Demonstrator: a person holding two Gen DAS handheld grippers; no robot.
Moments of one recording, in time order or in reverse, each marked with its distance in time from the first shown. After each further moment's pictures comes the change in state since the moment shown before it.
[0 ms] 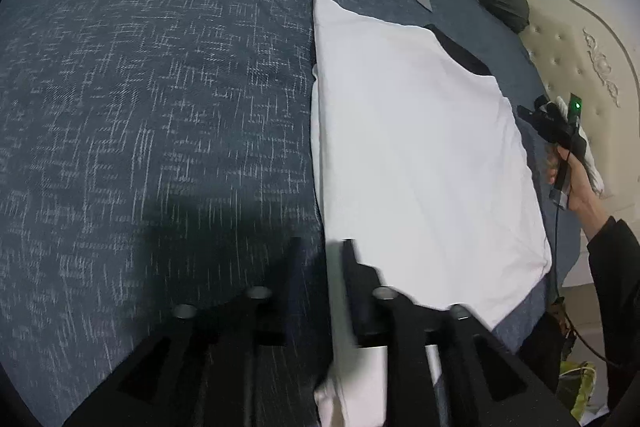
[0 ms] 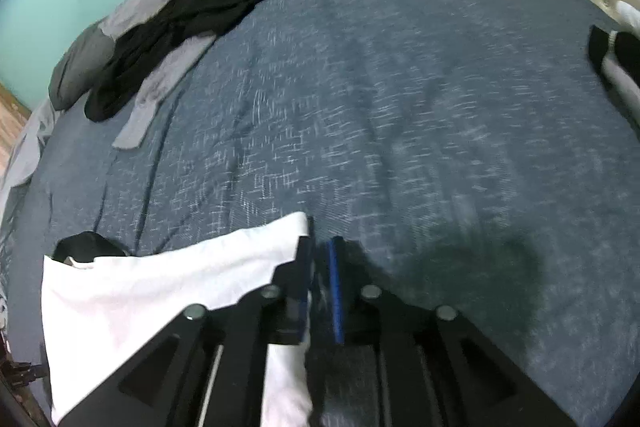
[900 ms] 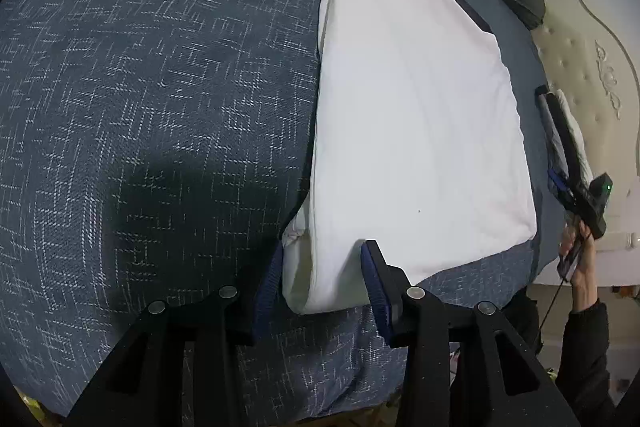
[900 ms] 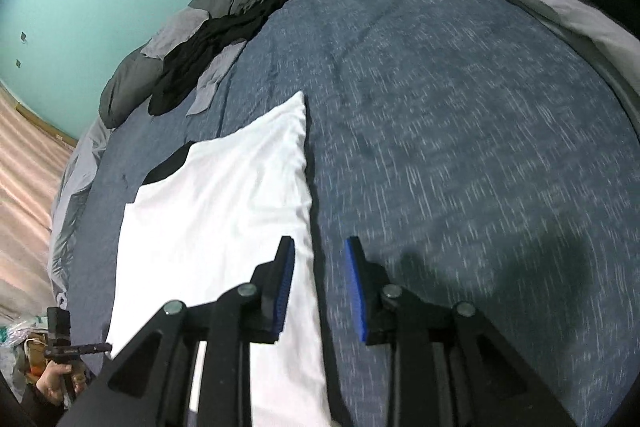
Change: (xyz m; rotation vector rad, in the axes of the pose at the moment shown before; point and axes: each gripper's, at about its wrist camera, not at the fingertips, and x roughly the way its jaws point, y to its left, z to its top) left arm -0.002 -0.003 -0.080 -0.142 0.108 -0.044; right arm -0.142 -0.038 -0.142 0.109 0.024 0.182
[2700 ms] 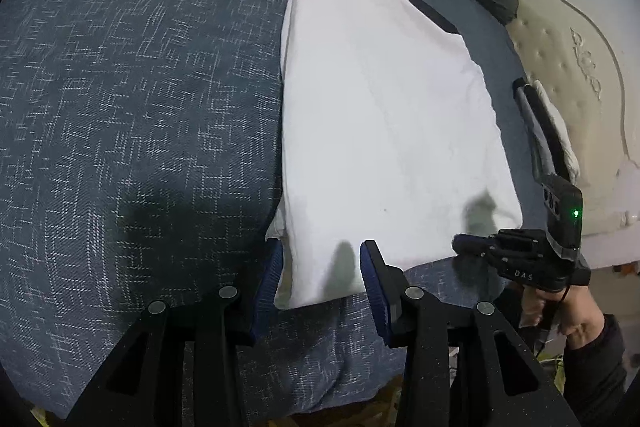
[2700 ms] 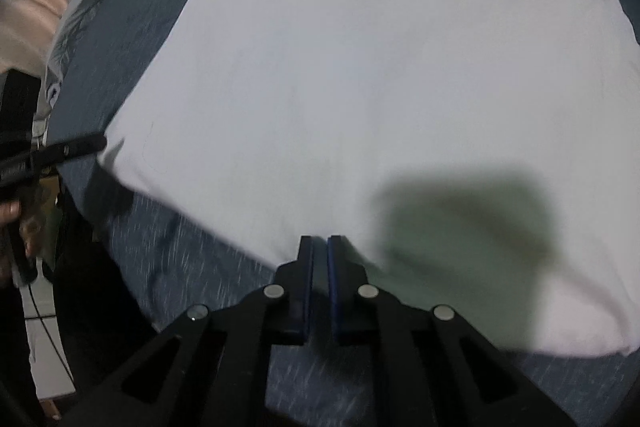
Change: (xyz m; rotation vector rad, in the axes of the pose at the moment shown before) left arm -0.018 -0.017 -0.005 0.093 -0.046 -0.038; right arm 0.119 0.226 -0.174 -0.437 0.599 -0.033
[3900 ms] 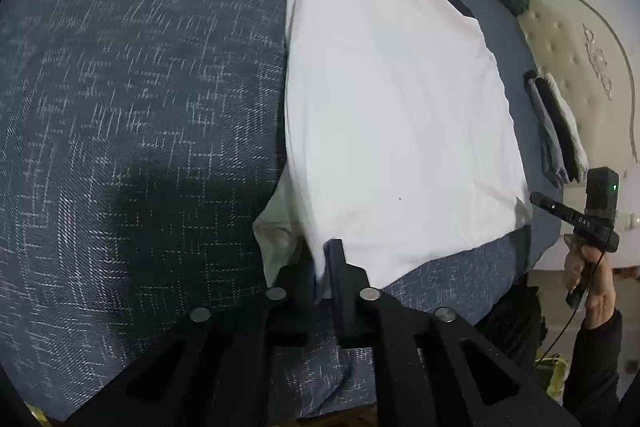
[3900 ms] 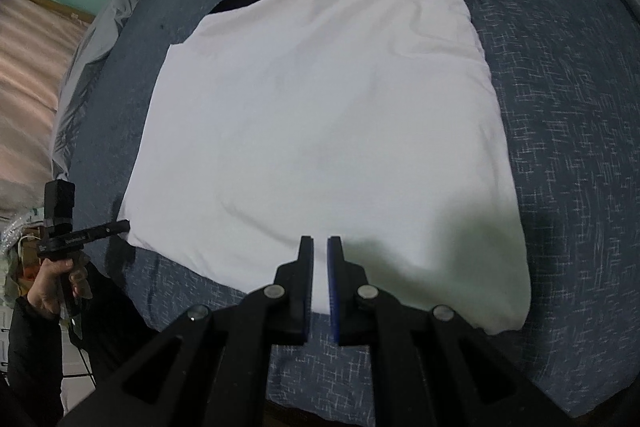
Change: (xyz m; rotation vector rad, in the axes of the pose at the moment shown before) left arm 0.020 0.002 -0.002 -0.011 0.058 0.025; right arm -0.101 -0.116 -0.028 0.243 -0.222 0.051
